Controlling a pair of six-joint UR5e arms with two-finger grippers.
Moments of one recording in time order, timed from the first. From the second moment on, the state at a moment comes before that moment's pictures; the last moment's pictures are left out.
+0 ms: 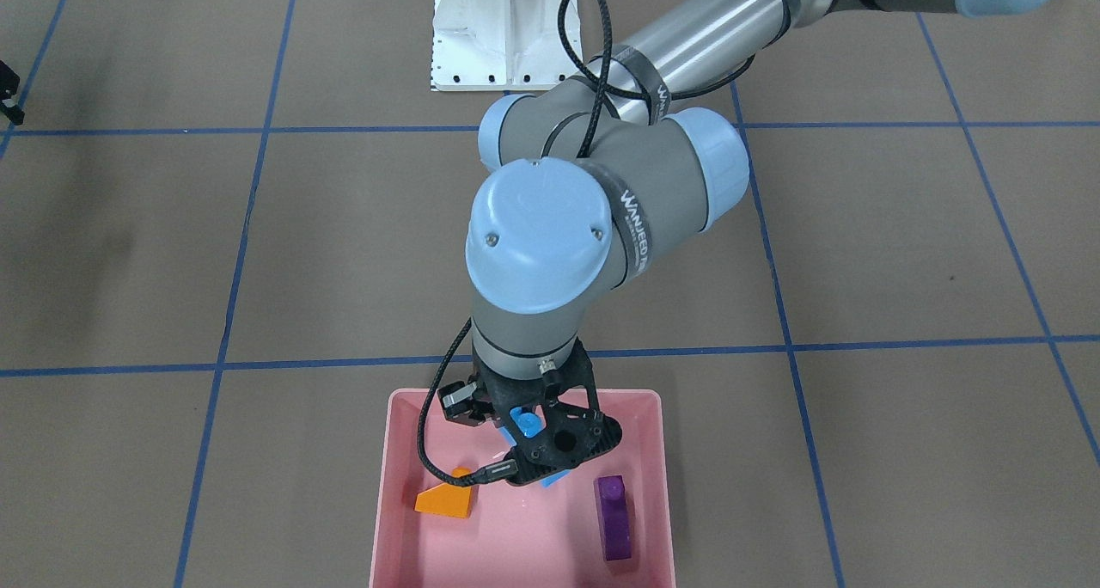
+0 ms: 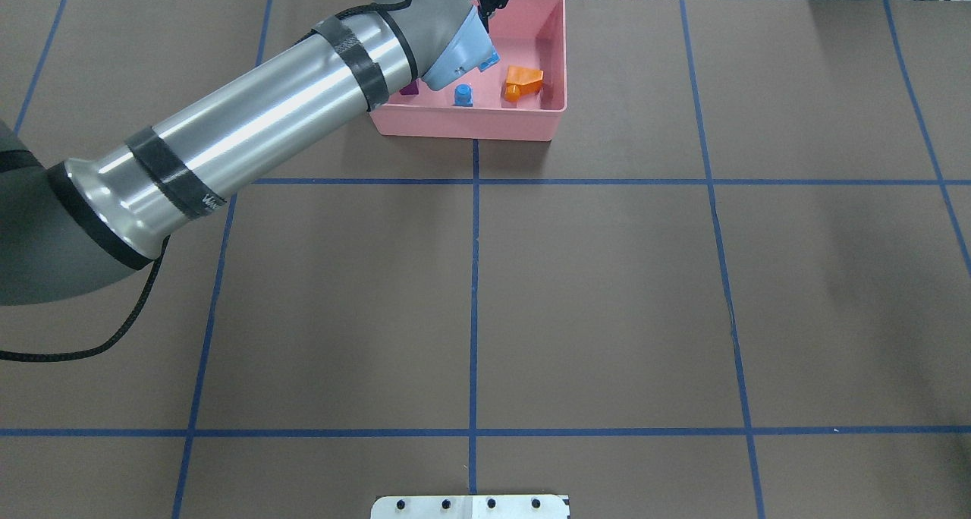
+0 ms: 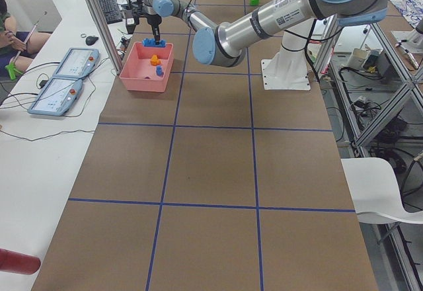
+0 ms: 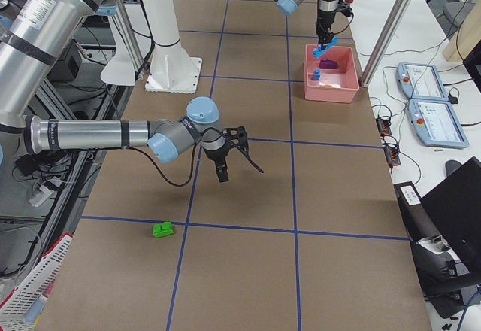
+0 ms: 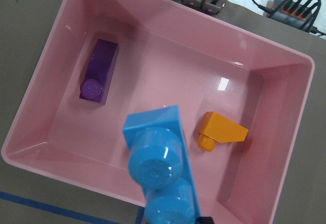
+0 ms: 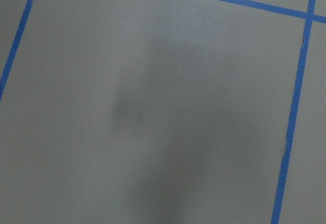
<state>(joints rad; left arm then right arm) -0.87 -2.93 -0.74 -1.77 -2.09 -1.30 1.11 -2.10 2.08 -0.99 2.18 0.49</state>
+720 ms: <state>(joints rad) -0.82 -2.98 -0.57 -1.96 -2.05 -1.36 1.11 -2.12 2.08 -0.99 2.18 0.49</state>
